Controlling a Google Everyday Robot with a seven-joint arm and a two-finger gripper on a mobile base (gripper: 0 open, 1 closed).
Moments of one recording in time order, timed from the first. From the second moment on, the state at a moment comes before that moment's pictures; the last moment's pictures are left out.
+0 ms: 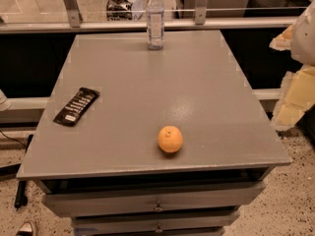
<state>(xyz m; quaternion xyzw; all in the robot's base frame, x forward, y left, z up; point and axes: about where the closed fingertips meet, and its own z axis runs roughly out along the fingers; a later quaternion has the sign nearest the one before) 0.438 -0.217 0.976 -0.60 0.78 -0.03 0.16</state>
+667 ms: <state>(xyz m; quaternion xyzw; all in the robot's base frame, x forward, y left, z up) 0.446 -0.216 0.974 -0.60 0.78 -0.03 0.17</state>
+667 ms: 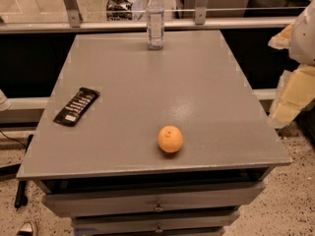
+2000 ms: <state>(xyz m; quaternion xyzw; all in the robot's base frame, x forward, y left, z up) 0.664 -0.170 0.963 -0.50 0.74 0.05 0.46</state>
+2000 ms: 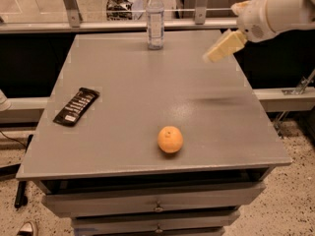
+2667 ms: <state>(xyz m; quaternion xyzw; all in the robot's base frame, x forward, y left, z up) 0.763 -0.097 0.953 -0.39 0.72 0.20 0.54</state>
